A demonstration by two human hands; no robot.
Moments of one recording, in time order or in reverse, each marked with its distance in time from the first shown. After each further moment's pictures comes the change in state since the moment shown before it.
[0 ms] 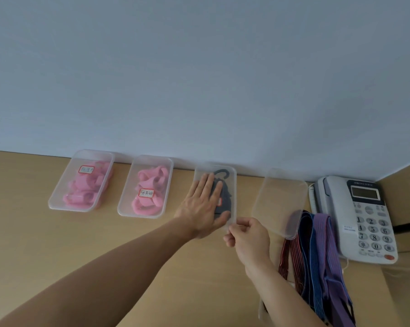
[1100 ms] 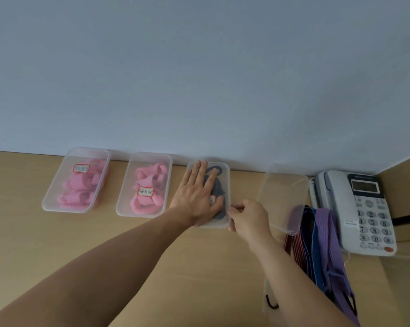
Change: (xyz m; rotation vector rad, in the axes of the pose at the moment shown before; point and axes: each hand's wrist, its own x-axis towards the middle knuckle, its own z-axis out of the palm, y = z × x) left_hand 0.015 -0.018 -0.006 -0.003 0.021 -0.071; right_hand 0.016 -0.041 0.008 -0.544 -0.056 -0.082
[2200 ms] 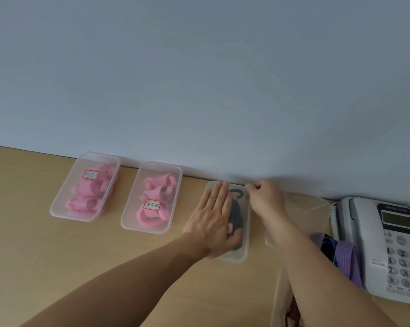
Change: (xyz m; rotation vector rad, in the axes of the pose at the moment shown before) left_hand -0.004 0.021 0.004 -0.014 -0.014 0.045; right_hand 0.100 -0.043 -0.012 -0.244 0.123 -0.079
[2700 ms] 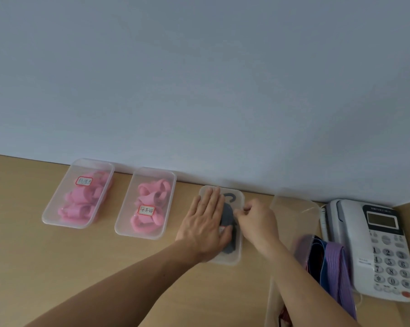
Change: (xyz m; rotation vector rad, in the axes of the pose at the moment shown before) left_hand -0.005 0.001 -0.001 -0.025 0.004 -0.070; right_hand -0.042 0.020 0.000 -0.118 -0.027 -0.084
